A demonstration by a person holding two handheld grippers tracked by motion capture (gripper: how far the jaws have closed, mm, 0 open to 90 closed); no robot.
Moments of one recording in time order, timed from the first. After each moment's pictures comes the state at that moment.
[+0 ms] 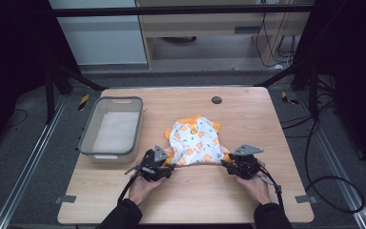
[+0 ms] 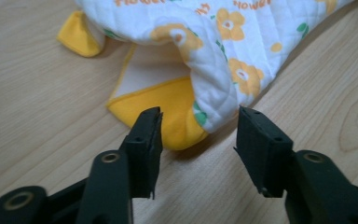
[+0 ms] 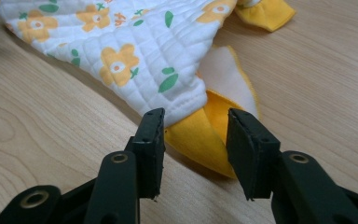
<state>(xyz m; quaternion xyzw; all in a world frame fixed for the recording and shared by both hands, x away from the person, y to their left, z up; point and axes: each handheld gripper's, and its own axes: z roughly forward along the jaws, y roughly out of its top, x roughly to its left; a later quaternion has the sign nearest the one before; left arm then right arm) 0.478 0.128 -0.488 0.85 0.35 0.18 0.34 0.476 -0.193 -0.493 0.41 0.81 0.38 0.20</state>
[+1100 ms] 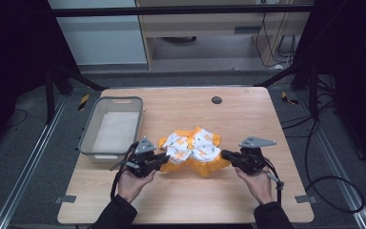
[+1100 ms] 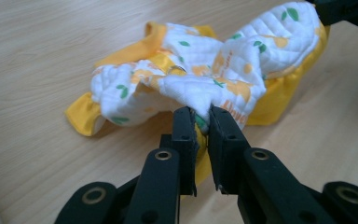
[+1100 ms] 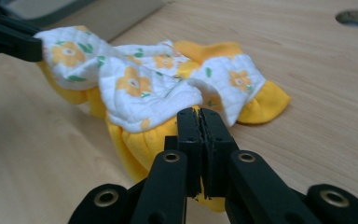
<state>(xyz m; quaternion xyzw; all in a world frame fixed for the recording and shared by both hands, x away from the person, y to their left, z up) 0.469 0.154 -0.422 0.82 0.37 0.13 0.42 0.465 -0.191 -0.435 0.41 0.77 0.46 0.13</state>
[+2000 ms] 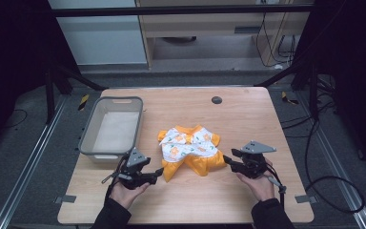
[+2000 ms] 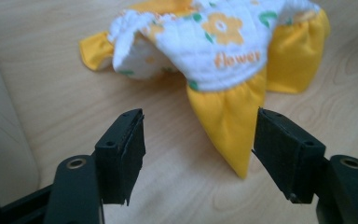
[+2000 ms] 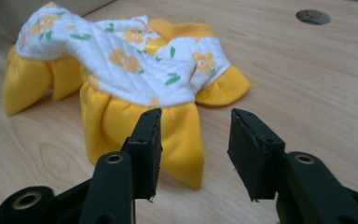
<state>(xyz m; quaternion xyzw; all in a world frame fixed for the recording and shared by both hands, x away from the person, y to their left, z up) 0.438 0.181 -0.459 0.81 0.38 0.16 0.41 0.459 -0.203 -0.457 0.41 0.77 0.44 0.20</state>
